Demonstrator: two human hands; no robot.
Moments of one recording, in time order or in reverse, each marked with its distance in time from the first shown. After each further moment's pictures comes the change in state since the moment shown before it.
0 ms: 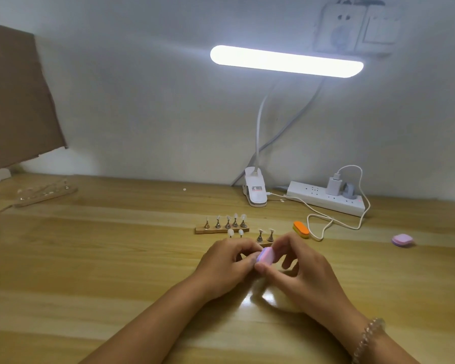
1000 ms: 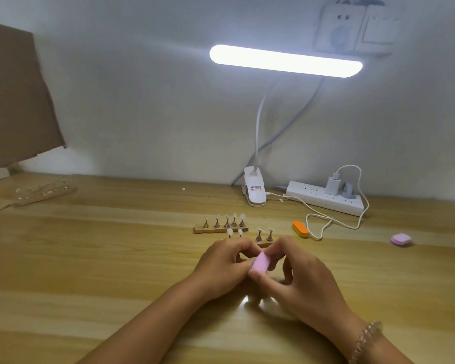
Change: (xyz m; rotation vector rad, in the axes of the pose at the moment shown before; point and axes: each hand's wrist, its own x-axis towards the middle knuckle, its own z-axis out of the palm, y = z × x) left_hand -0.001 -0.004 0.001 -0.018 -0.024 -0.016; right_hand -0.007 -0.010 -0.001 -0.146 -0.026 -0.010
